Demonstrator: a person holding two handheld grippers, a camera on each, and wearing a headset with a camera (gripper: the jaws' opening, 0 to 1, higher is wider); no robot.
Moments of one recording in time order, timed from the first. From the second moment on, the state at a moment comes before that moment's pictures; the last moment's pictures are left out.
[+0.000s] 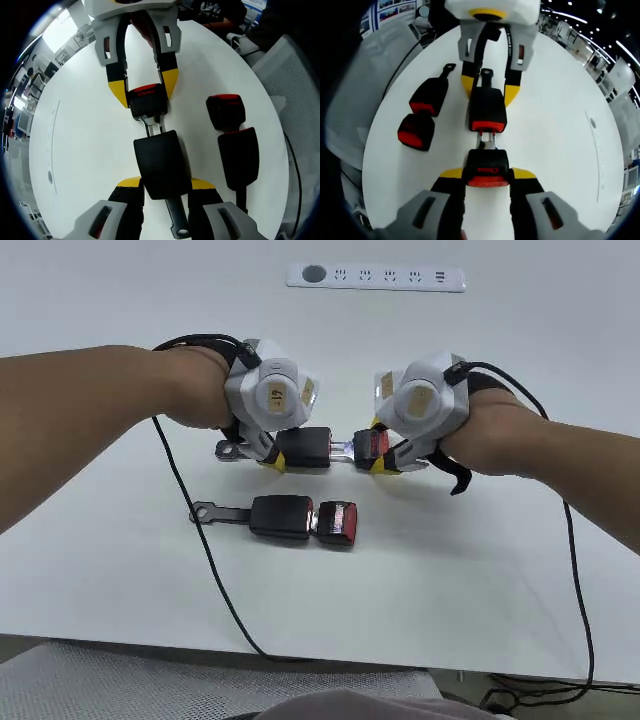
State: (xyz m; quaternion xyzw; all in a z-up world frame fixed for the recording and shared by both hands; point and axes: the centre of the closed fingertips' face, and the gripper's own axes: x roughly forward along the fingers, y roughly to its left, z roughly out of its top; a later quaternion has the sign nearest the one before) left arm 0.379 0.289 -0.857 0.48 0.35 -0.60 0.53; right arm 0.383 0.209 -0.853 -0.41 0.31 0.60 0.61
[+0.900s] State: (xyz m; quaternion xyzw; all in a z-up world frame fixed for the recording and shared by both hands) left arm 0.380 0.290 -0.858 0.48 0.35 -0.60 0.54; right arm 0.385 0.229 -0.854 -0.37 0.33 0.60 0.63
